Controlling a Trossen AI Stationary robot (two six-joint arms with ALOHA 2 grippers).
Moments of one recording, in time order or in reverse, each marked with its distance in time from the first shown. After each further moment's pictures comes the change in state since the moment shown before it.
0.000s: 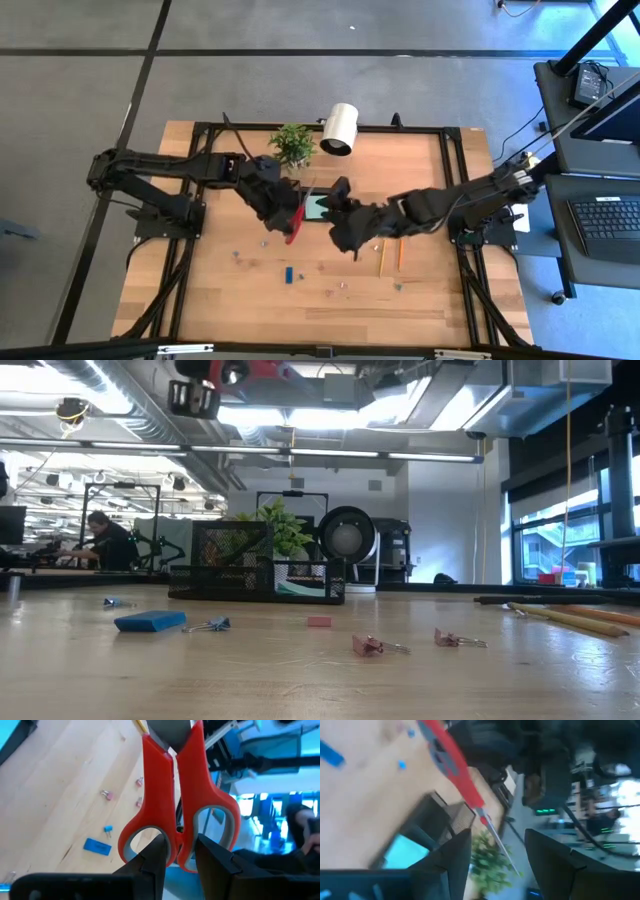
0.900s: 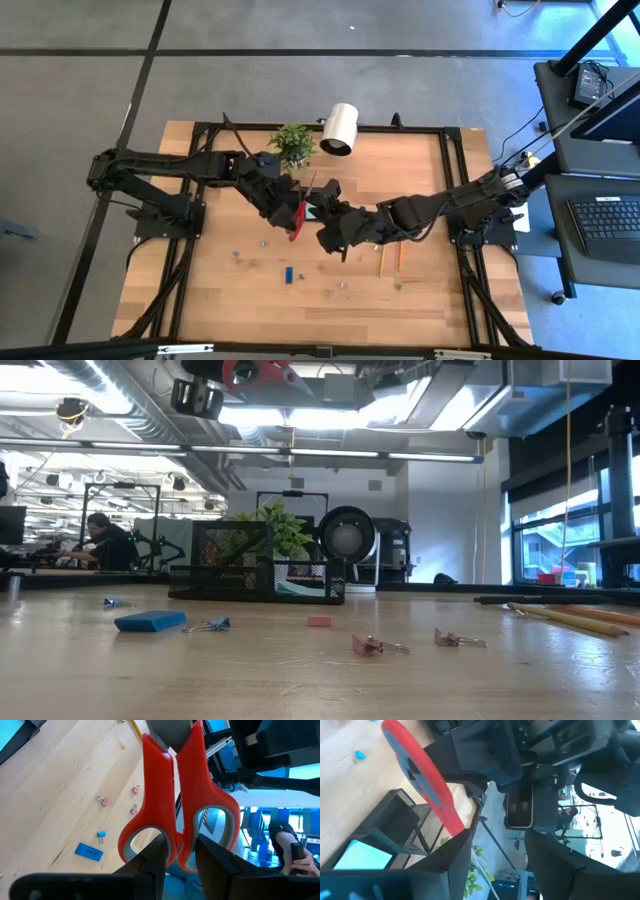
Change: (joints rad) left arm 0.019 0.000 0.000 0.039 0.001 -0.069; right arm 0.005 0.075 0.002 0.192 0.118 -0.144
